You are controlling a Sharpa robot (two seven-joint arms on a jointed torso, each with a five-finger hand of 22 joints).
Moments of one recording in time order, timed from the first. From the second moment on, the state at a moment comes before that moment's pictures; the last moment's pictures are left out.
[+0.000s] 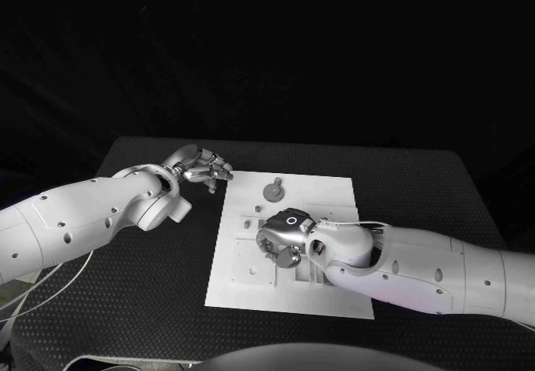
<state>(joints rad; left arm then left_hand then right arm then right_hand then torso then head) 1.21 -0.80 -0.09 1.33 -0.68 -0.31 0.08 1.11 -0.09 0.53 -0.27 0.06 0.87 0.18 0.23 0.53 1.13 0.11 0.07 0.34 1.01 0.00 1.09 0.51 0.04 1.19 -0.09 0.34 1.25 1.07 -0.58 -0.16 1.53 -1.89 -0.22 -0.15 1.21 -0.10 0.71 -0.29 0.05 1.04 0.11 0.30 0.62 1.27 0.05 0.13 0.27 1.33 -0.06 1.26 0.91 0.18 1.28 -0.03 0.82 1.31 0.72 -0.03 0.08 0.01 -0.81</state>
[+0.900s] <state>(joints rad) 1.21 -0.80 -0.09 1.33 -0.68 -0.31 0.07 1.11 -0.09 0.53 -0.27 0.06 0.87 0.18 0.23 0.52 1.13 0.11 0.07 0.34 1.01 0.00 1.09 0.51 0.04 1.19 -0.09 0.34 1.25 1.07 -0.56 -0.19 1.50 -1.90 -0.21 -0.14 1.21 -0.10 0.71 -0.29 0.04 1.03 0.11 0.30 0.63 1.27 0.05 0.14 0.28 1.33 -0.06 1.26 0.90 0.18 1.28 -0.03 0.82 1.31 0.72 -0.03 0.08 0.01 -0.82</state>
